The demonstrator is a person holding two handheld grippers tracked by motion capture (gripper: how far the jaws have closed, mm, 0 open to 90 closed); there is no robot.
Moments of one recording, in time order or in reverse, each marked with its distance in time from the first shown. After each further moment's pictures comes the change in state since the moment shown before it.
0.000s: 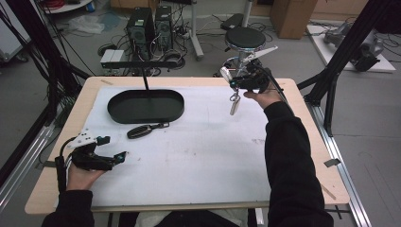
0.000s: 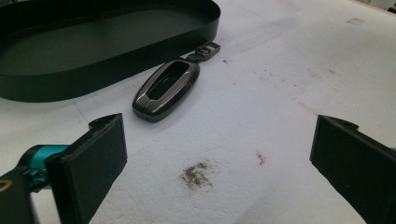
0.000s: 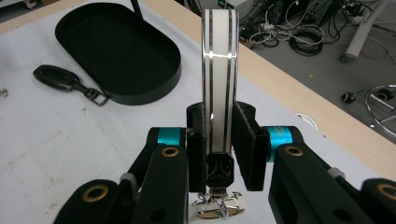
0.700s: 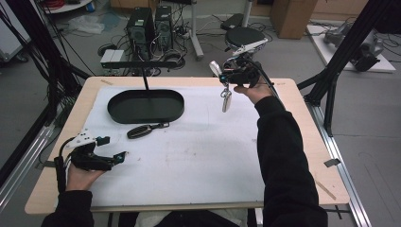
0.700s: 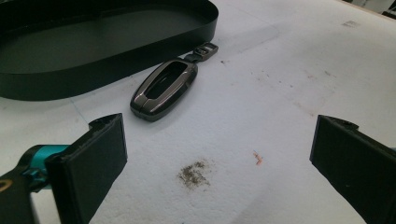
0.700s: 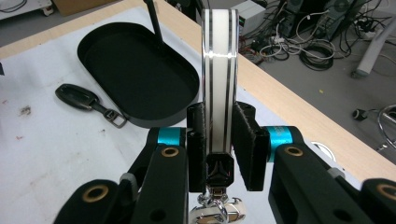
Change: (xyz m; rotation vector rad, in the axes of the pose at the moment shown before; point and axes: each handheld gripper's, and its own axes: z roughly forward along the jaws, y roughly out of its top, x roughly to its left) left arm 0.001 0.000 -0.001 -0.002 -0.013 -0.013; right arm 0.019 0.029 0.008 -0.025 0.028 -0.022
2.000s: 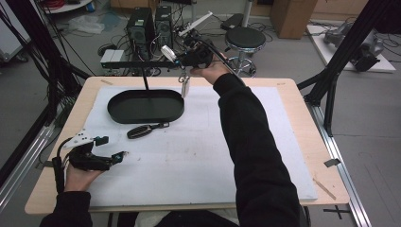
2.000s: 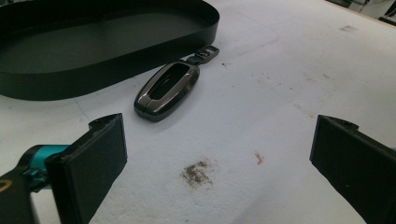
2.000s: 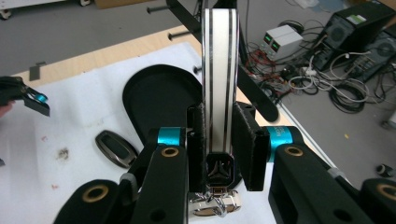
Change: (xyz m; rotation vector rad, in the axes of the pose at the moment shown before) left arm 0.003 -0.002 -0.003 -0.017 -0.004 -0.008; right arm 0.071 0.109 0.059 0.014 0.102 -0.166
